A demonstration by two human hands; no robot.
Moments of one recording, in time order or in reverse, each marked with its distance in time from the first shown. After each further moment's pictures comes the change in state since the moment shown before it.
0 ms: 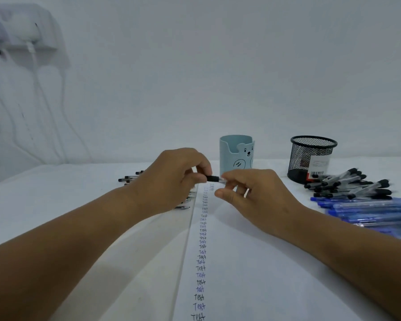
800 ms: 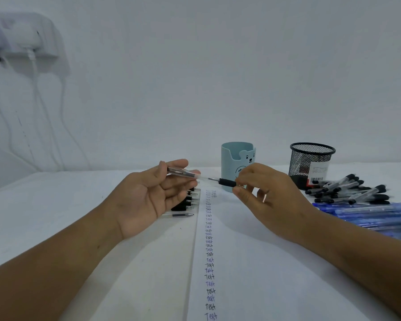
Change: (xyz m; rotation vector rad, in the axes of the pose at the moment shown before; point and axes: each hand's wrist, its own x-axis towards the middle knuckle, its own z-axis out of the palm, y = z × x) left_hand -0.030 -0.013 -0.015 -1.432 0.113 -0.604; right_hand -0.002 0.007 -0.009 -0.093 0.083 -0.127
